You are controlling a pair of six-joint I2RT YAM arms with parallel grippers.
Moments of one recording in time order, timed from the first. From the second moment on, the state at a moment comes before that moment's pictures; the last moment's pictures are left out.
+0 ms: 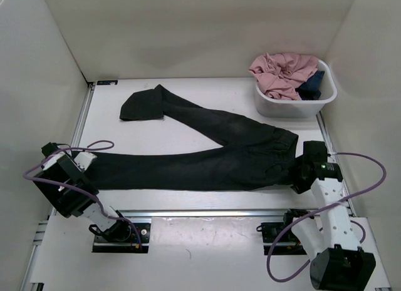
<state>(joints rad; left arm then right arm) 0.78 1.57 0.83 -0.58 -0.08 1.25 -0.06 0.86 0.69 -0.99 0.10 1.00</state>
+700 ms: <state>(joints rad) 0.79 1.58 0.86 -0.63 -0.05 1.27 -0.22 0.90 0.57 -0.91 0.12 1.09</state>
